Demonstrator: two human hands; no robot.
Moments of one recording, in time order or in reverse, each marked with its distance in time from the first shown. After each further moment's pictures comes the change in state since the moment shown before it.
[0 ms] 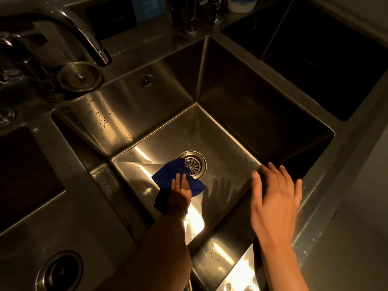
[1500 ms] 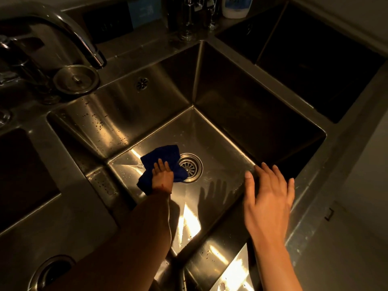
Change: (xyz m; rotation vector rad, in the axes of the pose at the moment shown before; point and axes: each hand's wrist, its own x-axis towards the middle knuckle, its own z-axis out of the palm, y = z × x) left_hand 0.059 -0.047 0.007 -0.069 -0.155 -0.280; right_hand 0.000 0.000 -0.001 -0.010 -0.006 -0.007
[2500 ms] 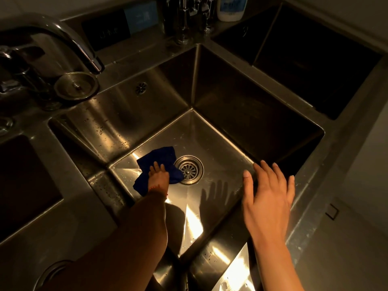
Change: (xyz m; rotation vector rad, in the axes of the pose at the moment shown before) left_hand 0.009 -0.015 -0.002 0.118 -0.039 0.000; right_hand -0.001 0.000 0.002 -0.025 0.038 -0.018
